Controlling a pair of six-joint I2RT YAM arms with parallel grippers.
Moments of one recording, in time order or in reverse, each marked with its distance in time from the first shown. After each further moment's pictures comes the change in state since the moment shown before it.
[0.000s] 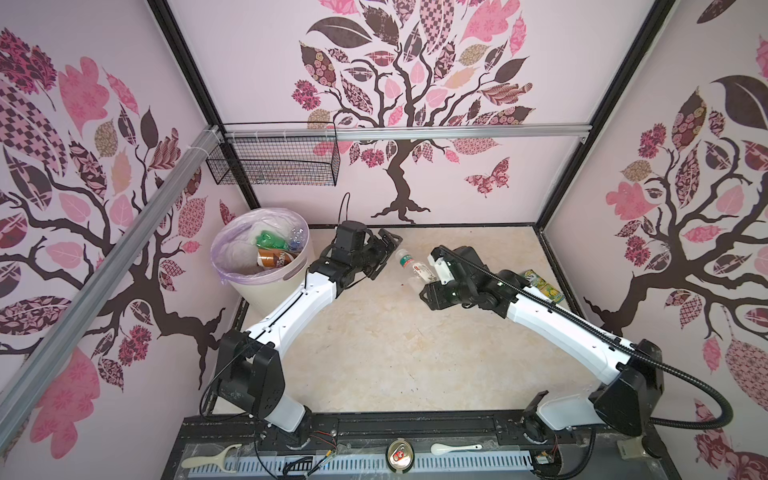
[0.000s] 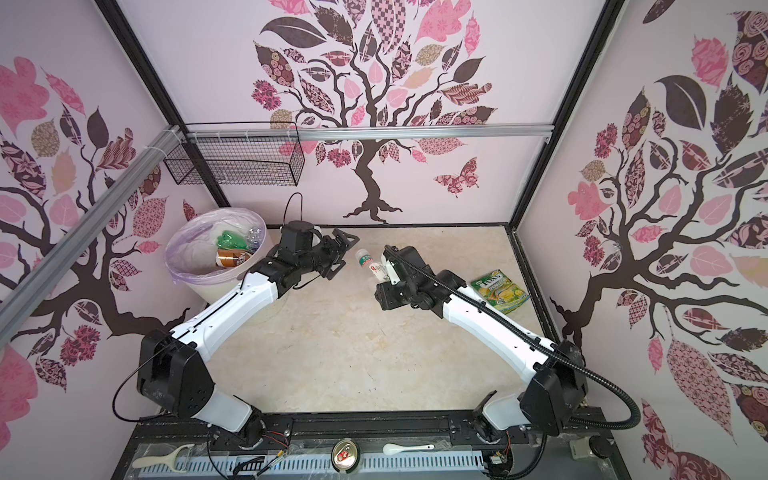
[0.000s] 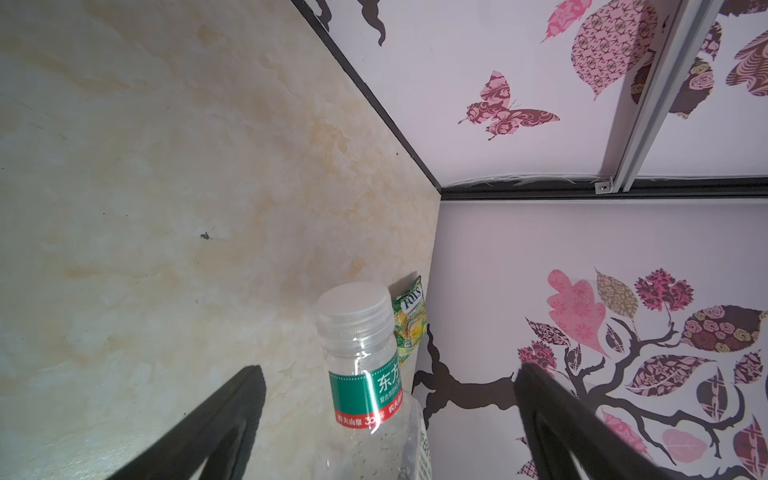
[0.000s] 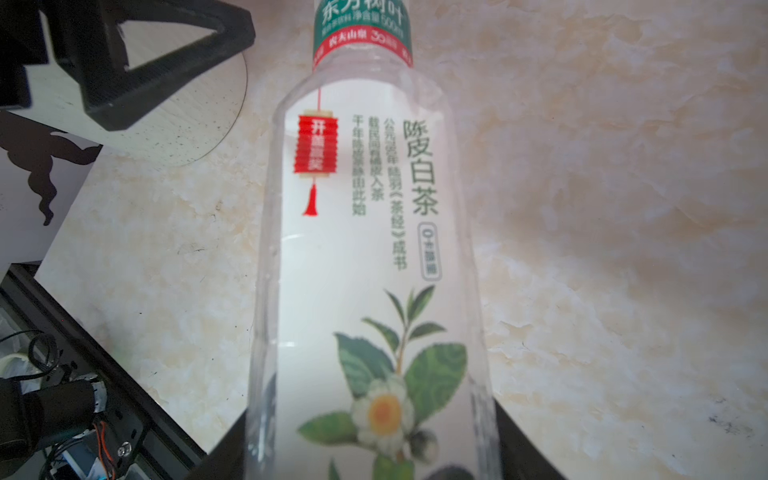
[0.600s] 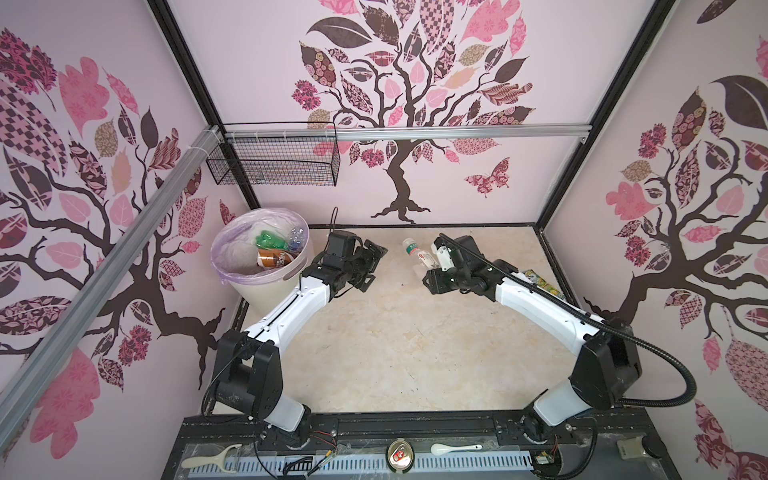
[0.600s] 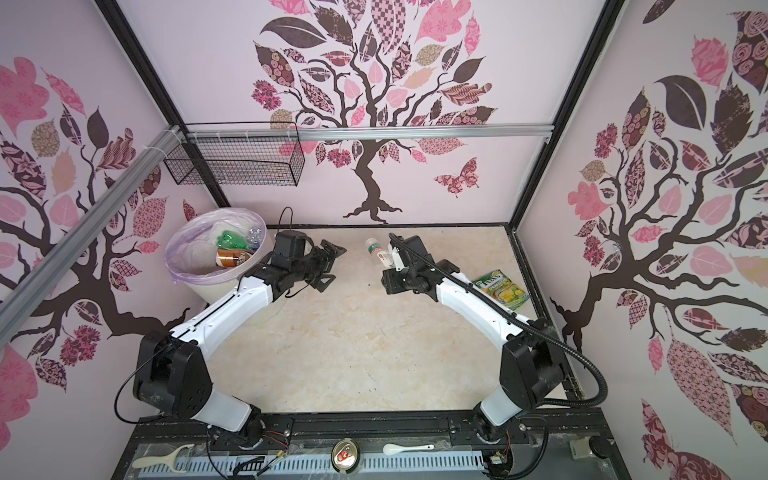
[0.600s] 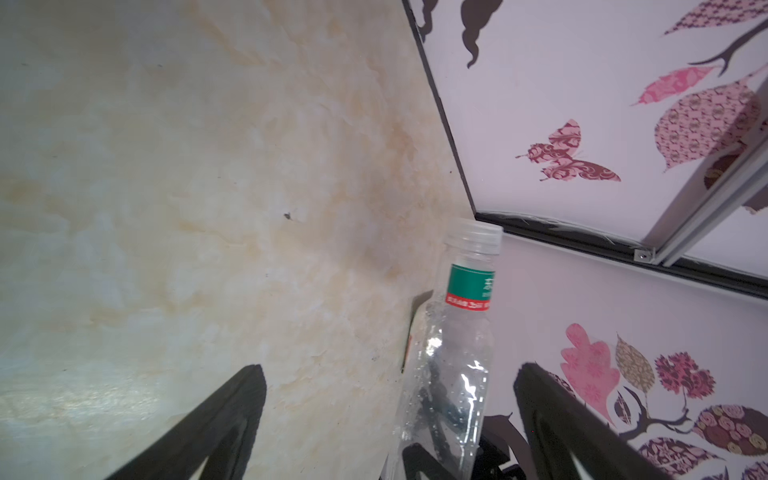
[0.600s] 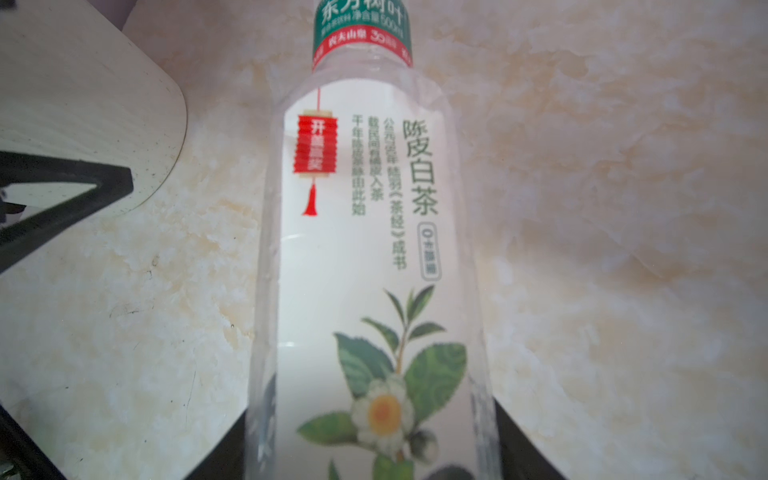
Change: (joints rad) left arm 0.056 -0.009 -0.083 -0.042 0.026 -0.117; right arm -0.126 0.125 -0.013 0.129 -0.022 -0.082
